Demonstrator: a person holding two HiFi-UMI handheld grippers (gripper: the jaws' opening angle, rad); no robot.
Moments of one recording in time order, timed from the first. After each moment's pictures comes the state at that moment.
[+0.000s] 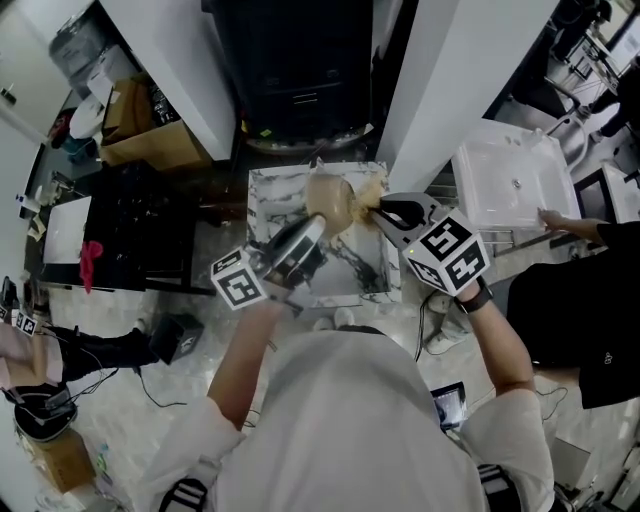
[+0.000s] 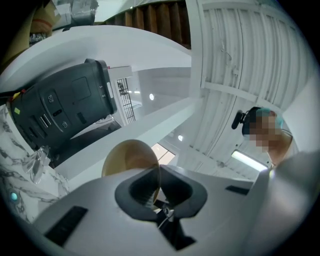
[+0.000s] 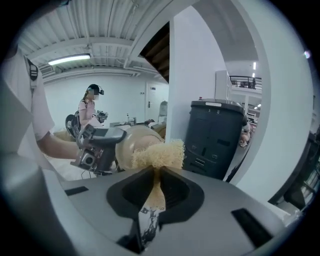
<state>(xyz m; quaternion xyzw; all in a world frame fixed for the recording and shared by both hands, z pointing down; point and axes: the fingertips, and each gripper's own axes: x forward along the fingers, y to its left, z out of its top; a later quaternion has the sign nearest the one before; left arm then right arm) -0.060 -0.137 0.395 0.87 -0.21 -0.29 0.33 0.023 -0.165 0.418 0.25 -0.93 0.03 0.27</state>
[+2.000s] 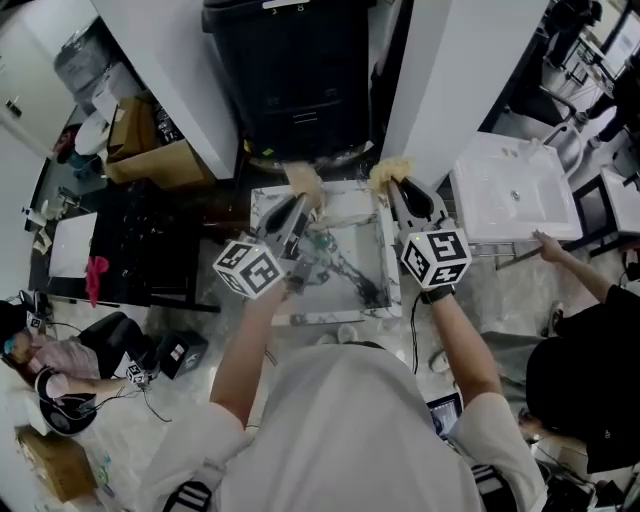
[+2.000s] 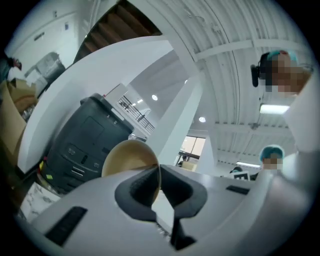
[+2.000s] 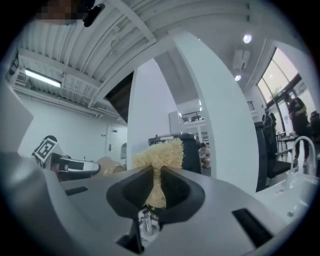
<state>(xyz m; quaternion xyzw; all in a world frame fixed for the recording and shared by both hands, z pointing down) -0.092 -0.216 0.415 0.87 -0.41 -0.17 0.20 0.074 -0.249 0.394 0.47 -0.88 0.02 -0.01</state>
